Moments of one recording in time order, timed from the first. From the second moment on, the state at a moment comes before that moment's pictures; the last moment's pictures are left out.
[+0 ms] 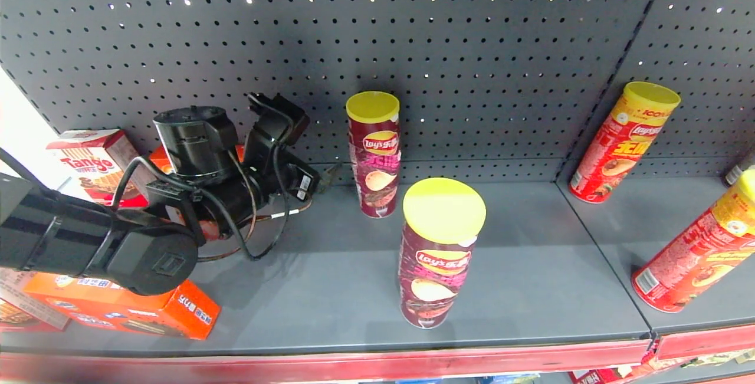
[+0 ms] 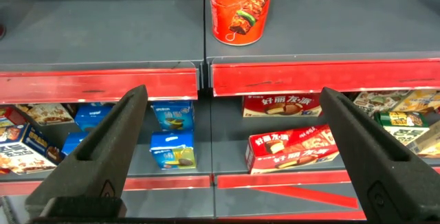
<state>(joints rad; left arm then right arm) -0.35 1.88 -0.95 -0.91 0.00 0.44 0.00 0.00 0.00 0.00 -0.01 0.00</state>
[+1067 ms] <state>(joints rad) -0.43 1.99 -1.04 -0.89 0.01 0.45 0.00 0.00 0.00 0.00 -0.01 0.00</state>
